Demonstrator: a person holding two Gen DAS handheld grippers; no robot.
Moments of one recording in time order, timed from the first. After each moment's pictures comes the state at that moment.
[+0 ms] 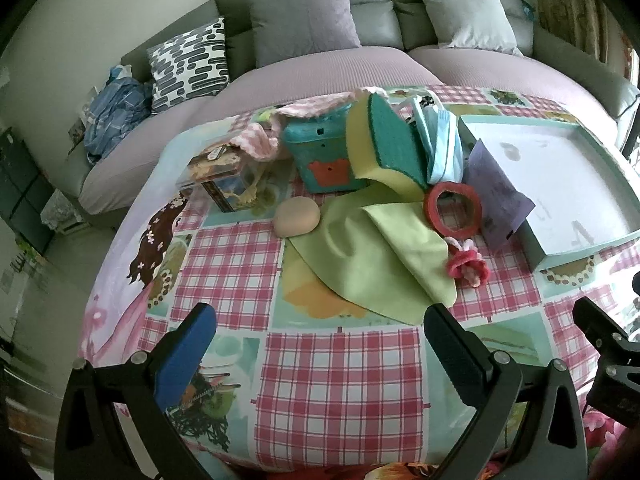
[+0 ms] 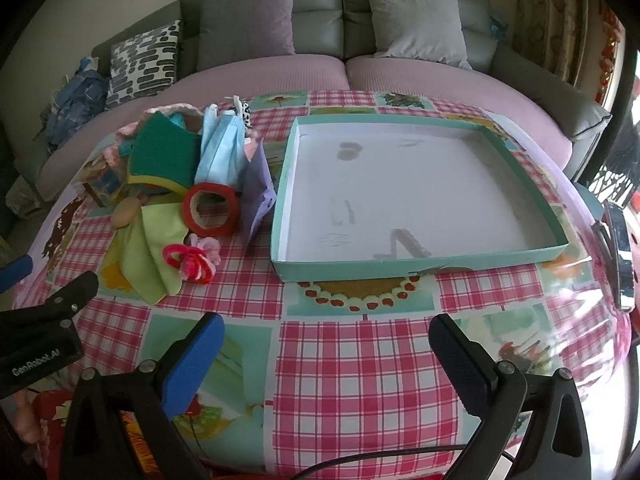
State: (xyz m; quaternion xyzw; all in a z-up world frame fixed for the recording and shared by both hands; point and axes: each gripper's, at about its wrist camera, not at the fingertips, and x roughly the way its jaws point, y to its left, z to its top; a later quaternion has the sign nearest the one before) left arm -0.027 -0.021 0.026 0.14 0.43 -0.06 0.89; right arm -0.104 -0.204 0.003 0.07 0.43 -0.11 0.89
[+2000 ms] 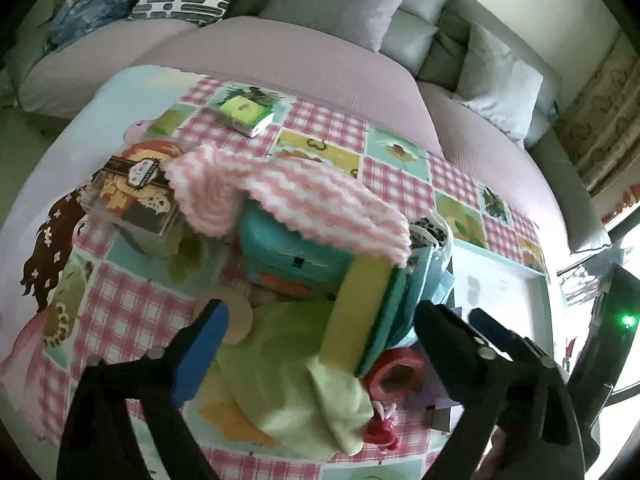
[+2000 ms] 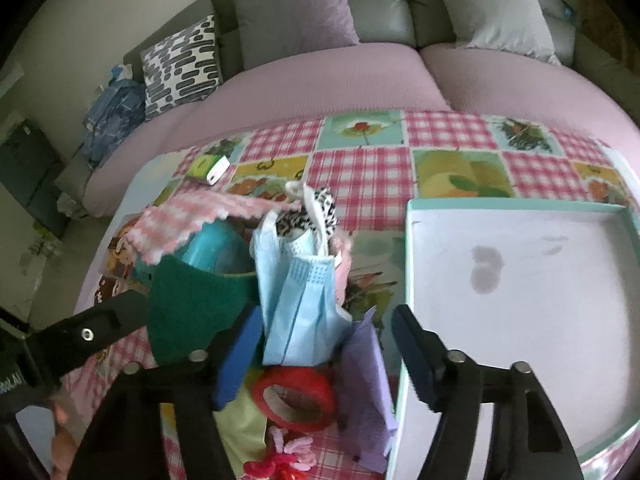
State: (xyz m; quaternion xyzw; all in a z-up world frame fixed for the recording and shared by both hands) left arm 0.120 -0.016 0.046 -0.10 0.51 -0.13 0.84; right arm 0.080 -0.201 0.024 0.13 0.45 0.02 0.88
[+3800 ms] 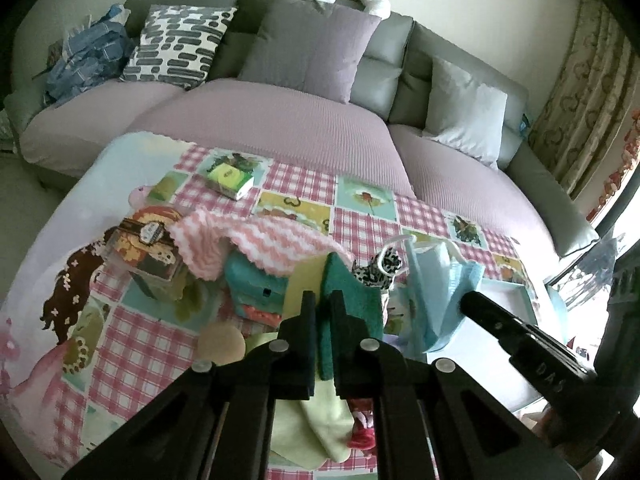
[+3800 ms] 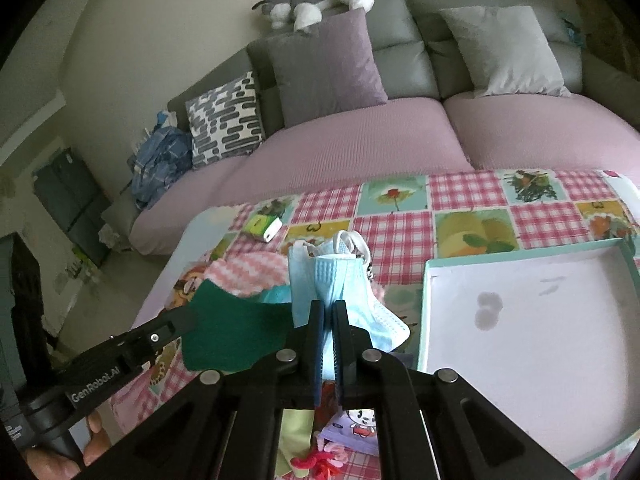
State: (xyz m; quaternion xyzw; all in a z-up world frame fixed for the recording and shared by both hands) left arm 0.085 -0.021 0.096 -0.08 0.42 -0.15 0.89; right arm 0.038 -0.217 0.088 0.17 0.35 0.07 0.92
